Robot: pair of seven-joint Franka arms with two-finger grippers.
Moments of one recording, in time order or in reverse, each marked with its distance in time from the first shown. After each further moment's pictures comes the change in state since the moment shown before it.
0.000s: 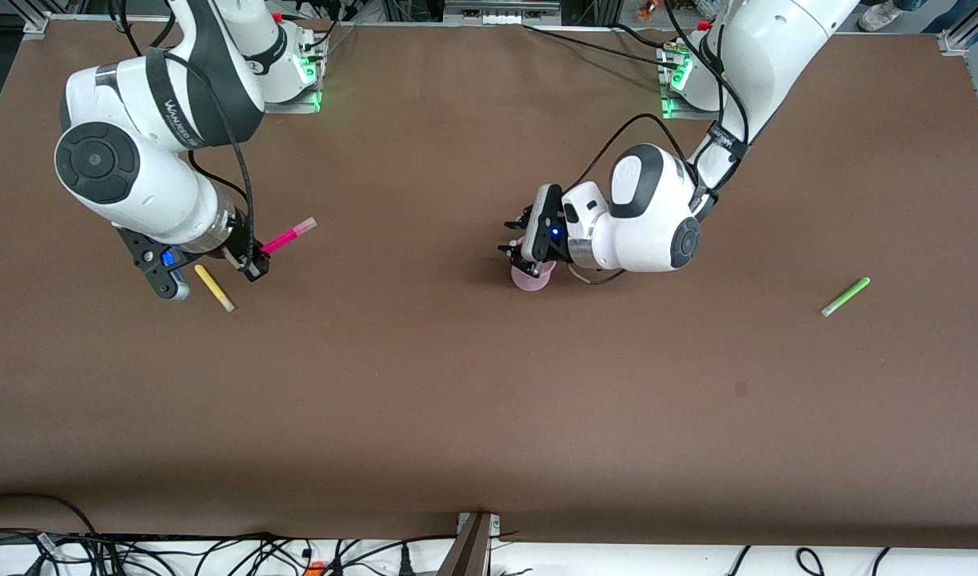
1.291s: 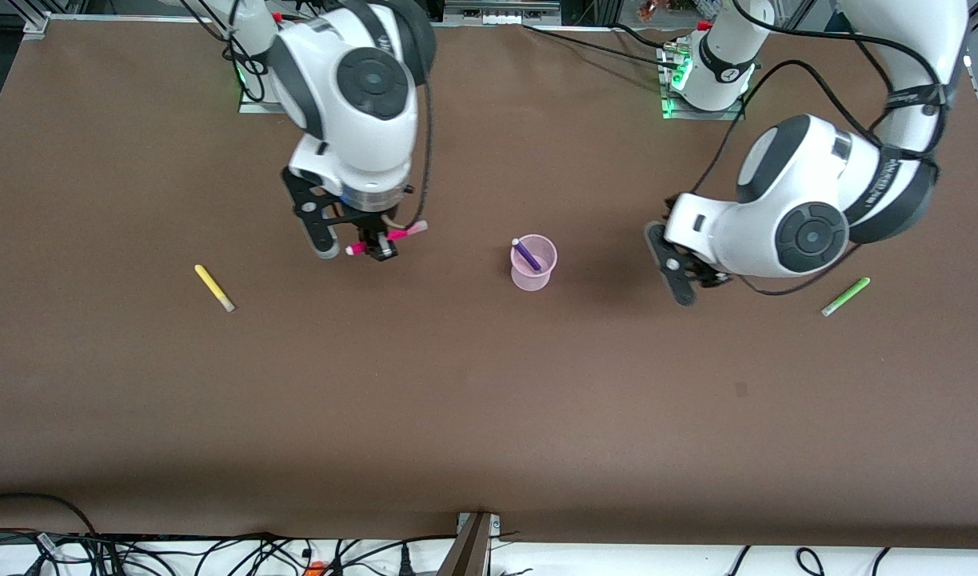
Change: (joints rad) left arm 0.232 -0.140 0.023 0.242 0.856 -0.684 -1.071; right arm 0.372 0.188 0.005 0.267 -0.232 -0.035 0.554
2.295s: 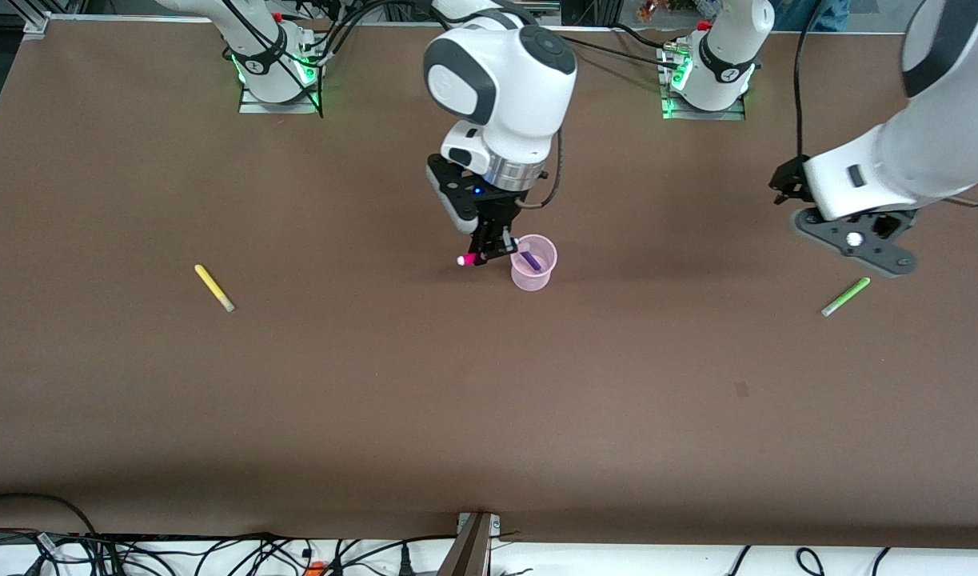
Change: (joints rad) left arm 0.032 -0.175 0.114 0.231 0.049 -0.203 -0.402; right arm 0.236 0.264 -0.006 0.262 -0.223 0.105 0.284
